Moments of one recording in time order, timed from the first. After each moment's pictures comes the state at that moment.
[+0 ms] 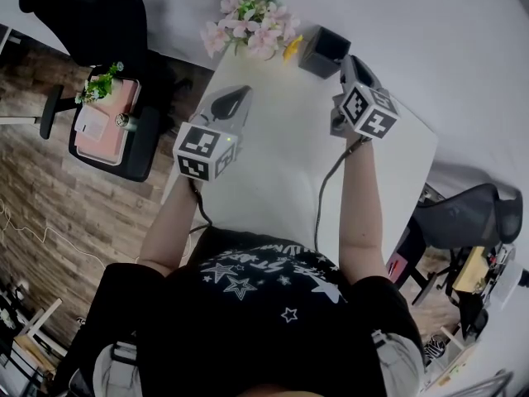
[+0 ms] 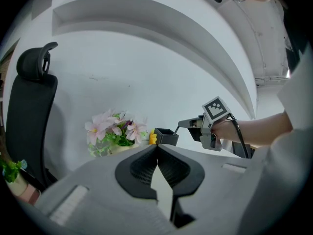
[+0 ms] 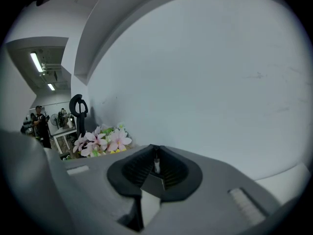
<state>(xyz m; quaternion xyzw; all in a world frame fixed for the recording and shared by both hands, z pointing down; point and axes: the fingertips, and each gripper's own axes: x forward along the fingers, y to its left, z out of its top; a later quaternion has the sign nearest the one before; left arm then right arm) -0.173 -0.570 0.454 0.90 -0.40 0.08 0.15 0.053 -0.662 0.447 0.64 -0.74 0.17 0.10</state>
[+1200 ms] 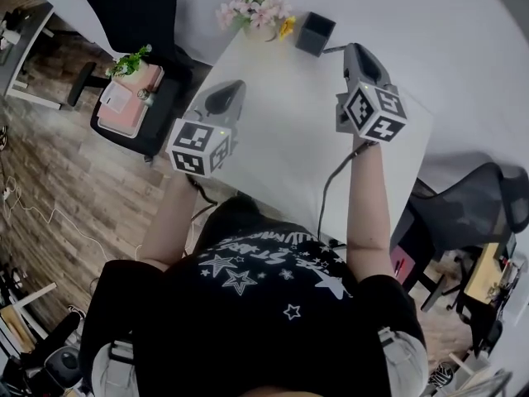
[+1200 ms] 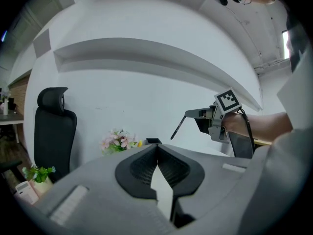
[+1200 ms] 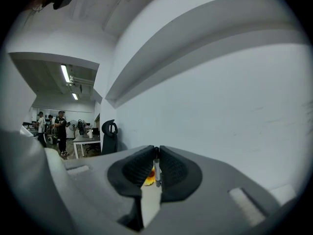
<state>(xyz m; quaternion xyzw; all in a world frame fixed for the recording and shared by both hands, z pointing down) -0.172 -0.418 0.369 0.88 -0.46 0.07 0.07 0.045 -0.505 0.311 0.58 -0.81 0.06 0.02</state>
